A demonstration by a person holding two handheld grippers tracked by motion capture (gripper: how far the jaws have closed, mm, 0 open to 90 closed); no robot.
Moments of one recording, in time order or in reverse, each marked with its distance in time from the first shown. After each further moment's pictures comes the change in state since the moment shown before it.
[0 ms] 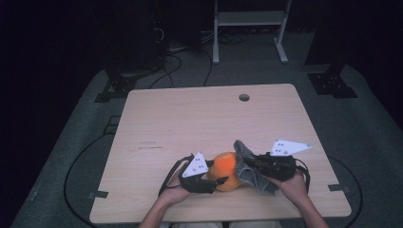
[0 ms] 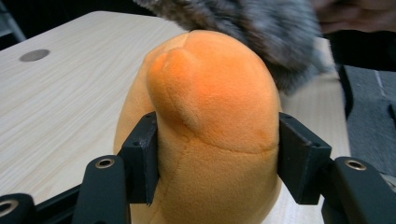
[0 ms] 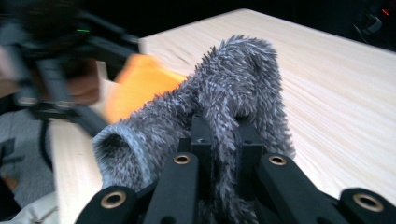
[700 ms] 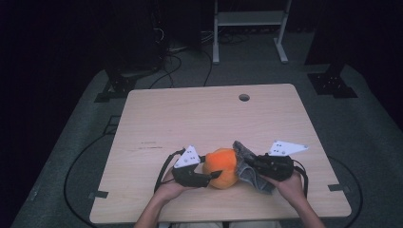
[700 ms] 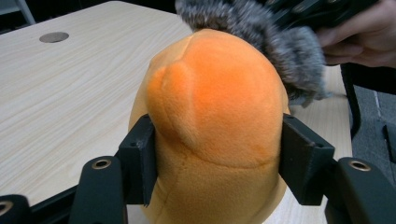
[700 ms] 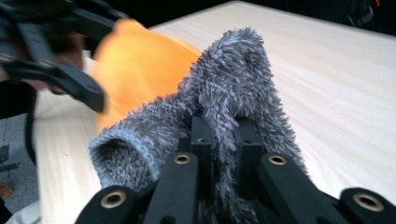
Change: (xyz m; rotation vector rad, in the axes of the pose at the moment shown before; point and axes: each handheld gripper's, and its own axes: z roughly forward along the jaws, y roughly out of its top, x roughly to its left) left arm 0.019 0.000 -0.013 0.001 0.027 -0.119; right arm -0.006 -0.013 0.010 0.003 -0.022 0.040
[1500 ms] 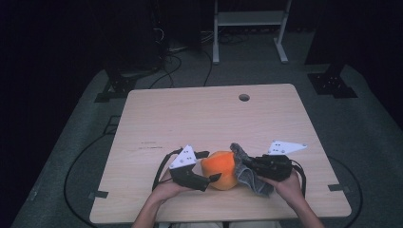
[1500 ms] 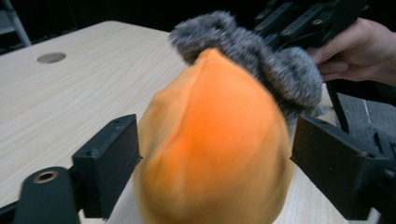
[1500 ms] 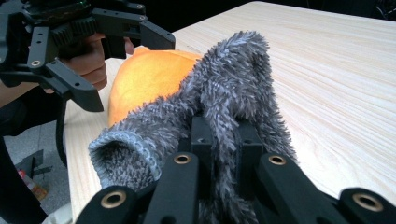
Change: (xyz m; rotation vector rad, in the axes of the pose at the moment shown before) left arm 0.004 0.000 -0.008 -0.057 -0.030 0.010; right arm 0.001 0.000 0.004 -0.008 0.081 0.053
